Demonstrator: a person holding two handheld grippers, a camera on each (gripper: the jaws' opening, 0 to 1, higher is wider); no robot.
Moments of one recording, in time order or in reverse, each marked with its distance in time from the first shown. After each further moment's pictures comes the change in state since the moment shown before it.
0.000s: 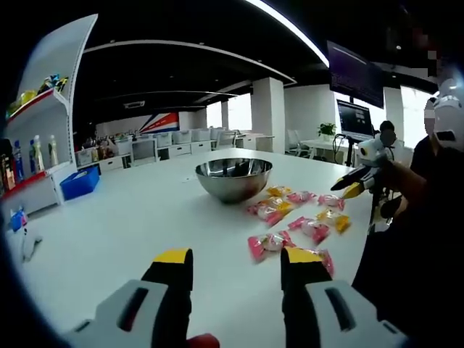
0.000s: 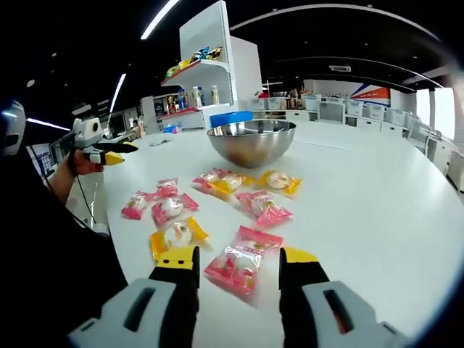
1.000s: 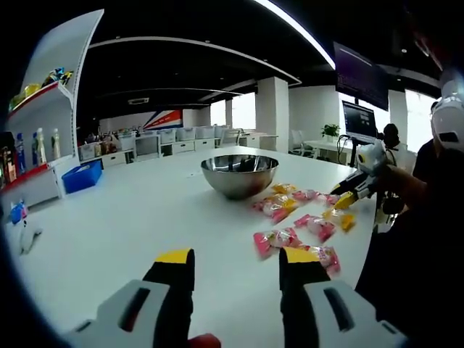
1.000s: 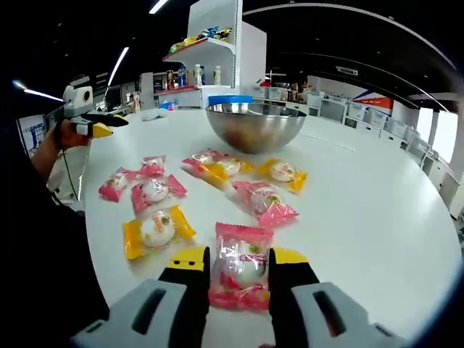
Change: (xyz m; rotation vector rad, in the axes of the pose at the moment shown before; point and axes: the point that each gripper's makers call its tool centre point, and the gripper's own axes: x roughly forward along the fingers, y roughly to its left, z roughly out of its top) left arm 0.003 0.009 -0.010 -0.026 0.012 0.014; right arm 0.029 -0.002 -0.010 -0.122 0.078 -0.065
